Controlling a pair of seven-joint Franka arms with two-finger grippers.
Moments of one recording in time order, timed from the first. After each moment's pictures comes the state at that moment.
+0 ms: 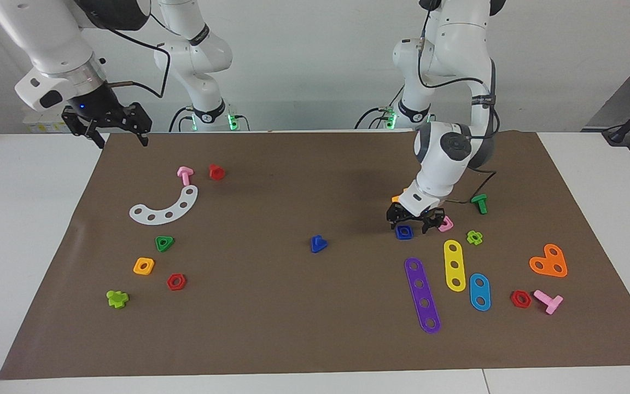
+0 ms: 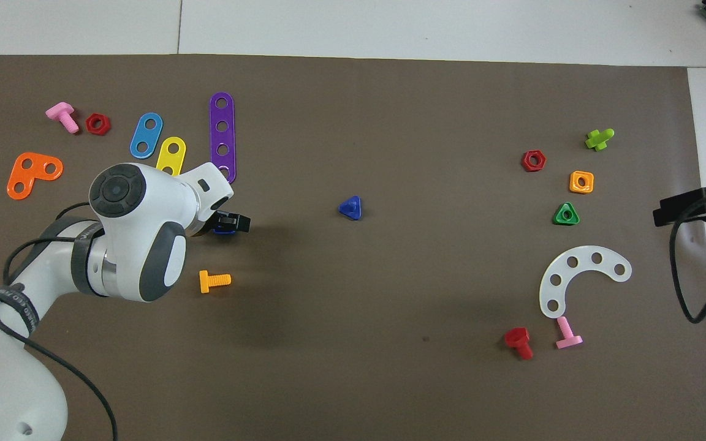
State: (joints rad) left arm -0.26 0.23 0.01 -2.02 -0.10 2.33 -0.02; right arm 0.09 -0.03 -0.15 -1.60 0.00 1.52 -0.08
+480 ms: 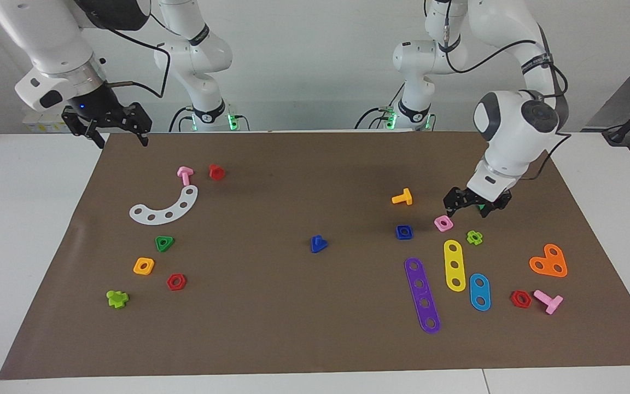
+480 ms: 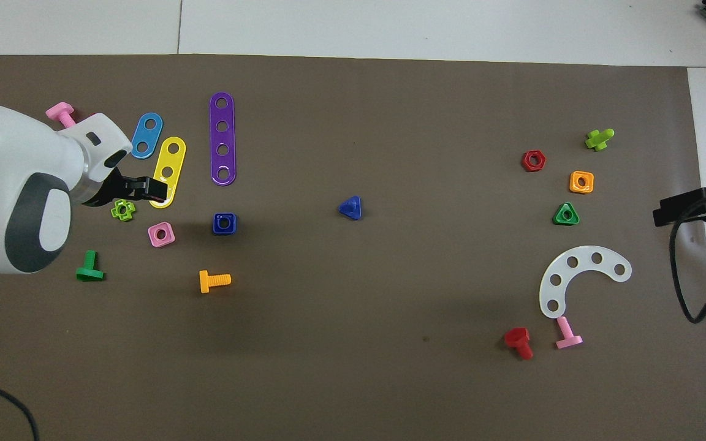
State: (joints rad) left arm -0.10 0.10 0.01 -1.89 -0.04 1.98 0.01; right arm 0.09 -0.03 -0.15 -1.60 0.00 1.52 -0.08
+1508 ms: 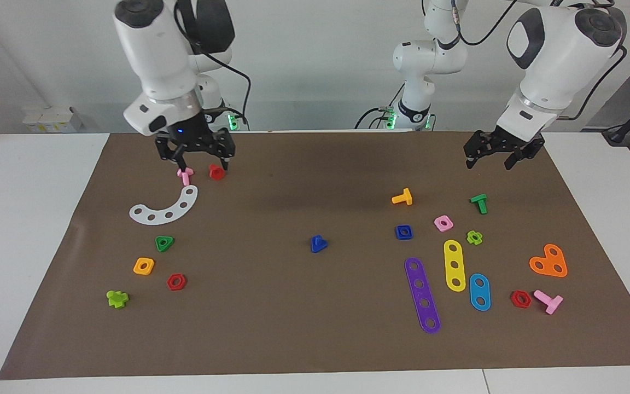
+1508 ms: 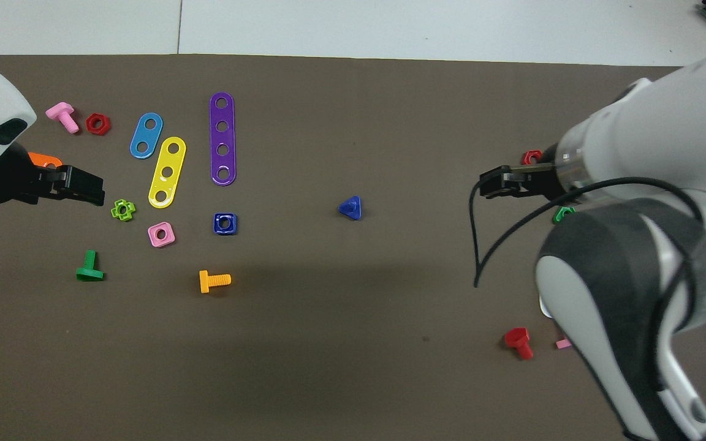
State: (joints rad) left arm -0.10 0.03 0.00 -1.63 -0.04 1.63 0.00; right arm 0.43 0.10 -0.13 -1.63 0.03 1.81 0.30
